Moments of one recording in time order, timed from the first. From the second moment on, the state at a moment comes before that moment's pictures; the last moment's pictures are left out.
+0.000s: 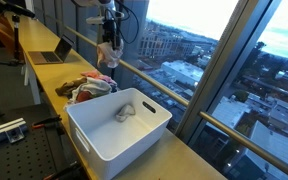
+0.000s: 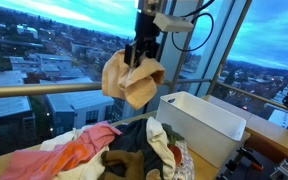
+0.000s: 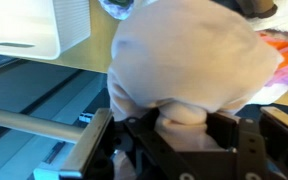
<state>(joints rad) 0.49 0.64 0.04 -1.20 -0.29 1.89 0.39</state>
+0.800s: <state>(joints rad) 0.27 0.16 0.01 -1.82 -0.33 2.01 0.56</state>
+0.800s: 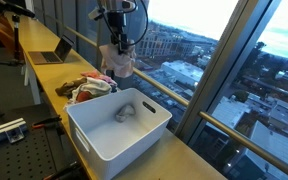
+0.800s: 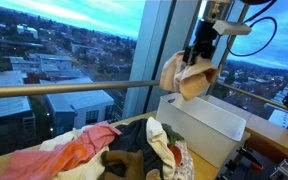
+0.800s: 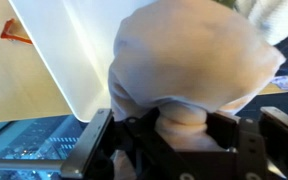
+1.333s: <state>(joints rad) 0.03 -0.17 -0.02 -2.27 -0.36 2.09 0.50</state>
